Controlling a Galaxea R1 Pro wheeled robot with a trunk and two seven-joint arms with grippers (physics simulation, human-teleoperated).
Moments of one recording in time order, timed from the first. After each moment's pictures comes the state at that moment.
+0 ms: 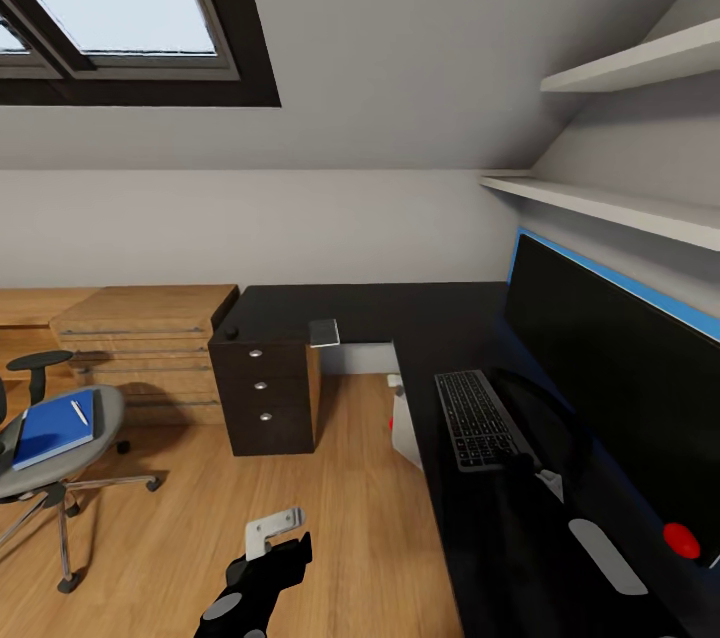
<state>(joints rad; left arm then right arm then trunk) -0.03 -0.01 -0.43 -1.52 0.59 0.44 0.68 -0.42 -0.18 -0.01 -0.75 -1.54 0.27 0.15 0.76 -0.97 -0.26</state>
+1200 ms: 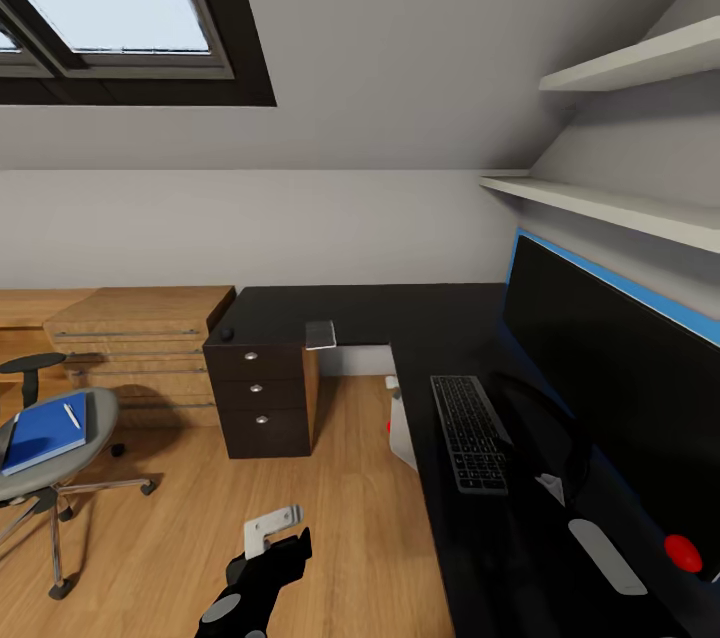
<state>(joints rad) -0.03 -0.01 -0.44 -1.51 0.60 0.40 0.68 -0.42 -0.18 -0.01 -0.76 -1.53 0.27 0.09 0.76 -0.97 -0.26</state>
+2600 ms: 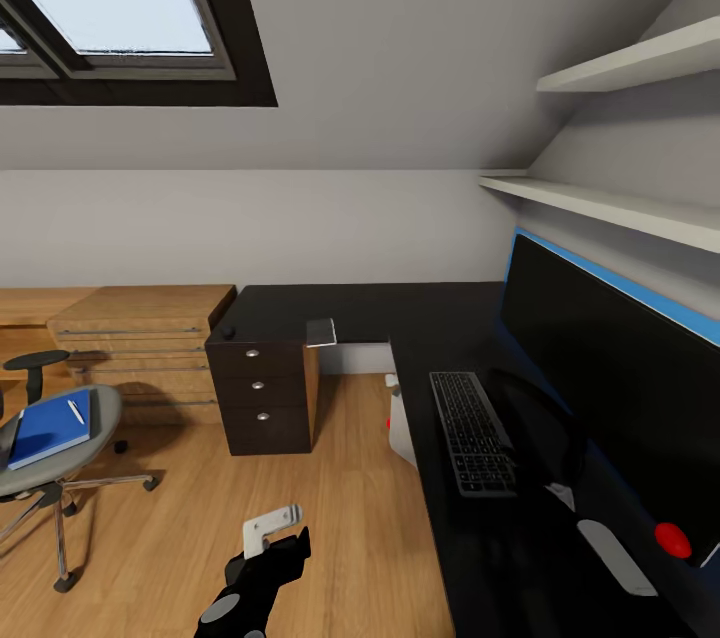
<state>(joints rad) -0.03 -0.01 -0.43 -1.51 0.59 0.39 0.68 -0.42 -0.18 -0.06 -0.75 -1.57 0.27 -0.02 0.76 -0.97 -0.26</state>
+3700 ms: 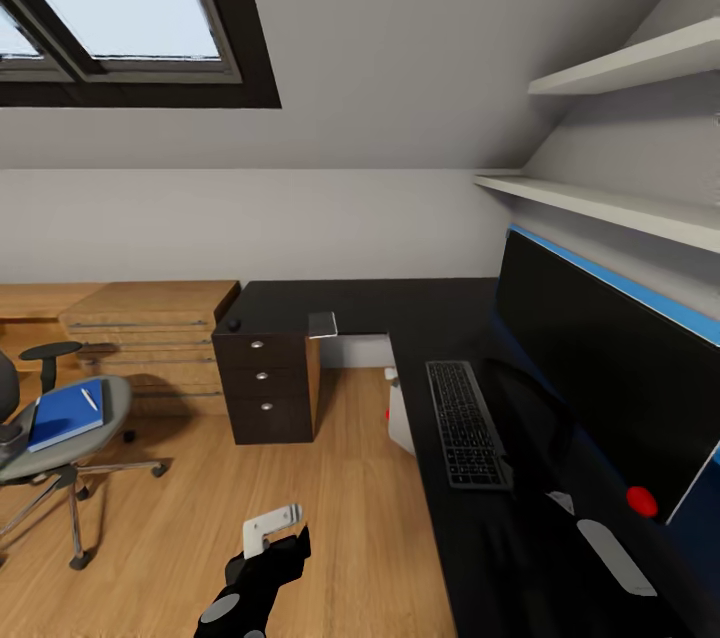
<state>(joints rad) -0.03 -0.01 -0.43 -1.51 0.59 0.40 0.68 -0.42 -0.18 -0.06 -0.75 -1.59 0.27 -0.12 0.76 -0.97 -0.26</state>
